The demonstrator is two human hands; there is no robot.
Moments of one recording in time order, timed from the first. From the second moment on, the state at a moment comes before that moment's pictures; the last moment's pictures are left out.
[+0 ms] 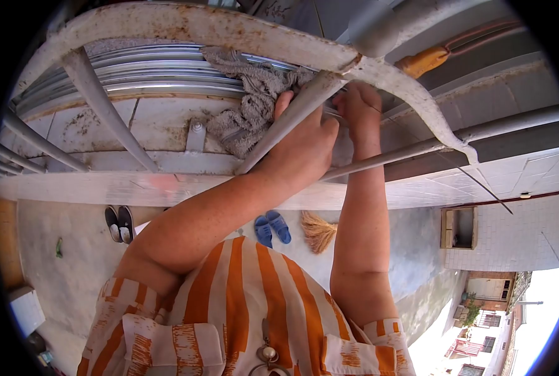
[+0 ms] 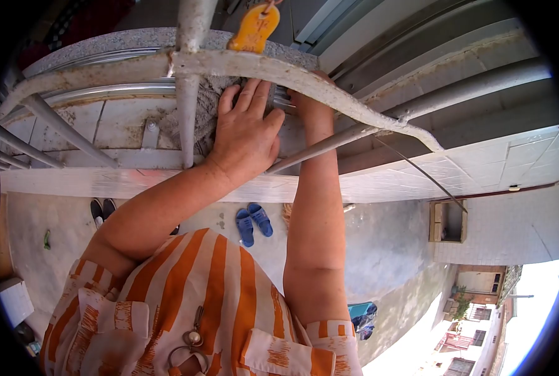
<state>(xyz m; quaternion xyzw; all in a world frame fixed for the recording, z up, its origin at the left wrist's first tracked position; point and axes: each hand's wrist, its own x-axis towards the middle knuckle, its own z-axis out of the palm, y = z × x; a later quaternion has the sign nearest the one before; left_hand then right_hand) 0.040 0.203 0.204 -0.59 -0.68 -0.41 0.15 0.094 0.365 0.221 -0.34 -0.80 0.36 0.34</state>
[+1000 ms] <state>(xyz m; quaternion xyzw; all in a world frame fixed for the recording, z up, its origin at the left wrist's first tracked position) 0.040 0.204 0.202 -0.59 -0.69 -0.40 0.16 0.106 0.359 0.218 -0.34 -0.71 0.45 0.42</state>
